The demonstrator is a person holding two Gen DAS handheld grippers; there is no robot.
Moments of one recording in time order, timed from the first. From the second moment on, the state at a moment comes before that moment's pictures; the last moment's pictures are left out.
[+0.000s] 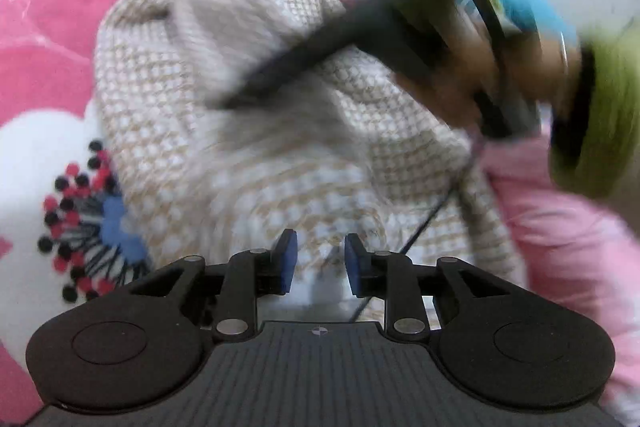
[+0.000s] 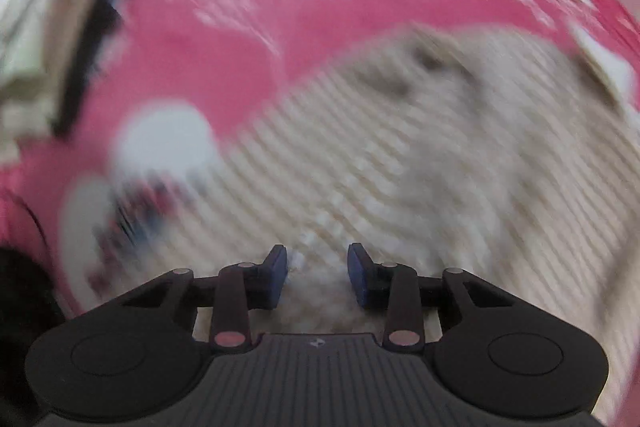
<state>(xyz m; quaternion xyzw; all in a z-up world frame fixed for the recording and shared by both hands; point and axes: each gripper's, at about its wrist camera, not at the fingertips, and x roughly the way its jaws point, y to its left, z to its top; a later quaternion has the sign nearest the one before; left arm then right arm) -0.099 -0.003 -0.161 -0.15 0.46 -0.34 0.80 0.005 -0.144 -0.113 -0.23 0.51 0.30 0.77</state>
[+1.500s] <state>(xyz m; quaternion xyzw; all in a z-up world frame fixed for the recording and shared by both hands) 0.252 0.129 -0.081 0.65 0.12 0.21 0.72 -0.017 -0.187 -0.091 0.33 0.39 0.31 0.80</state>
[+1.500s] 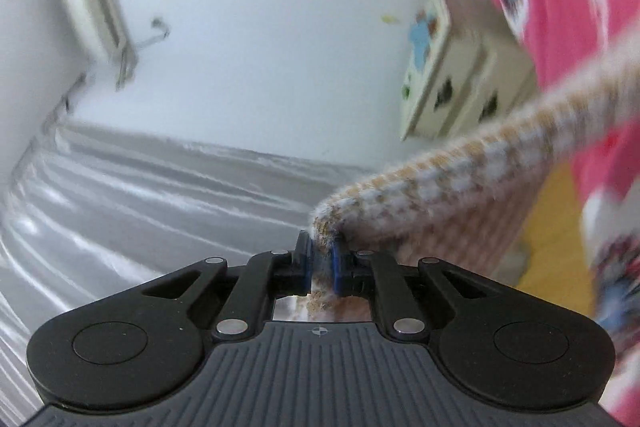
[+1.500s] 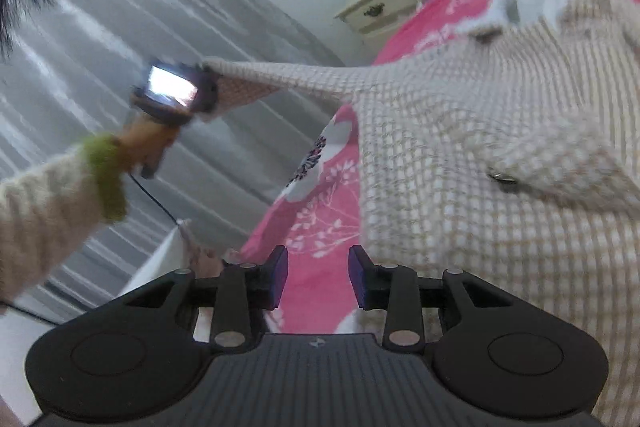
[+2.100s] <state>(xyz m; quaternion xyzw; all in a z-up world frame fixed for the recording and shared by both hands) 0.182 0.193 -0.210 0.89 0.16 0.06 0.41 -0.041 -0.223 -0.118 0.31 0.45 0.26 0.80</state>
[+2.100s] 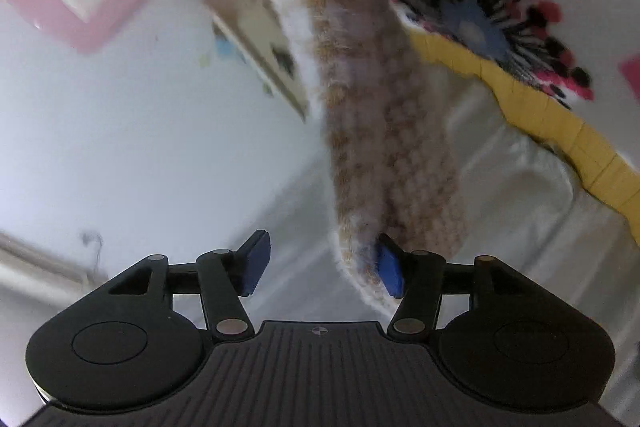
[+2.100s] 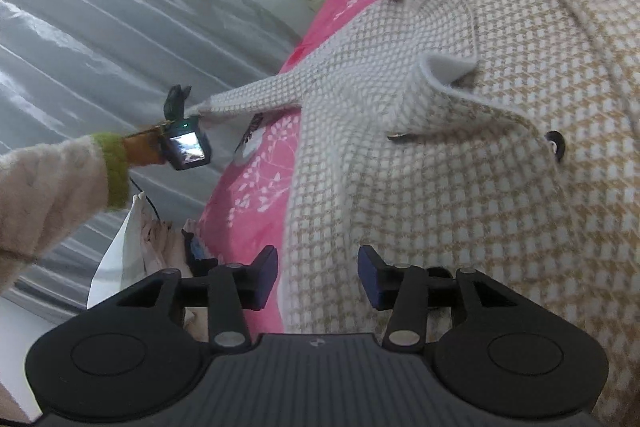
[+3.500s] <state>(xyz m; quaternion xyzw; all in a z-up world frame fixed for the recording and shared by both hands) -0.028 0.120 -0.114 -0.14 0.57 -0.16 0.79 -0.098 -0.270 -0.091 0.30 0.46 0.18 0.82</state>
